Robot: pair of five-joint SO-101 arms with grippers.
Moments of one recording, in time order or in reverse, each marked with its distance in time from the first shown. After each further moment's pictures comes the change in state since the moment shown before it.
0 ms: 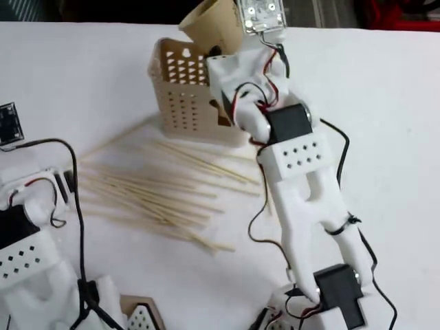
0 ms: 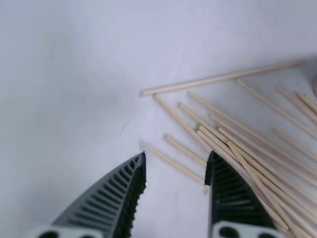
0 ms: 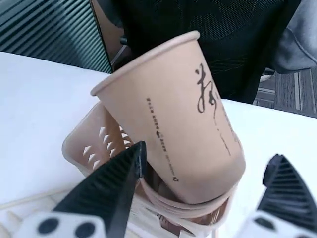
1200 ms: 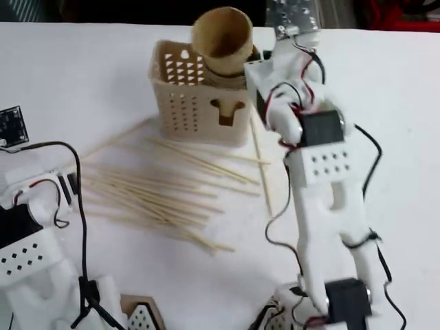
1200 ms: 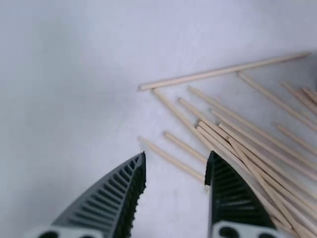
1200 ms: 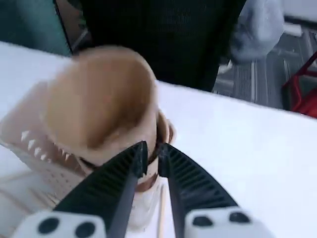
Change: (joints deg) left arm 0.1 0.0 3.3 -1.9 0.0; right arm 8.4 -6.0 3.4 4.0 7.7
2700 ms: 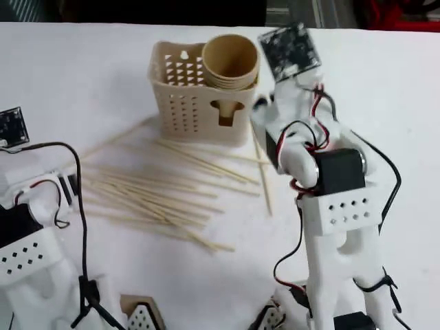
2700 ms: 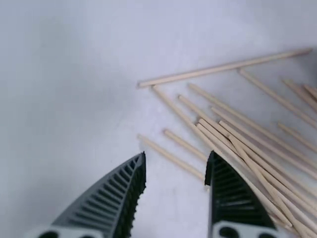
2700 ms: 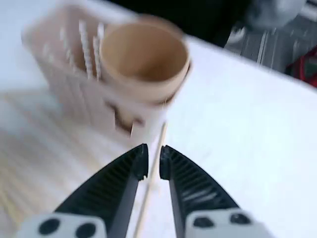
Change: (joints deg) left arm 0.0 0.0 0.8 0.0 0.0; right arm -1.2 -12.9 7.0 22.0 9.7
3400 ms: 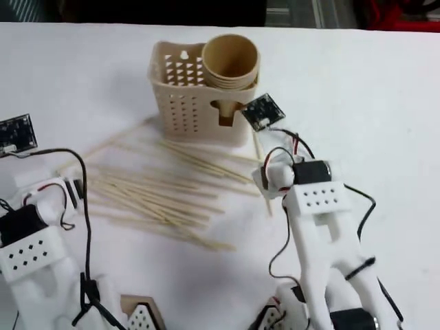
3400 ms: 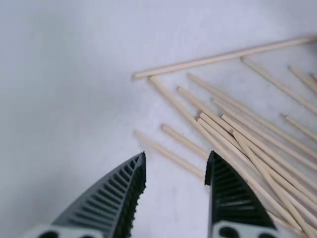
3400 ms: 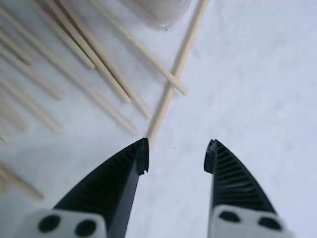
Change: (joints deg) left arm 0.2 0.0 7.6 -6.6 0.0; right arm 3.5 3.3 35.0 -14.8 8.9
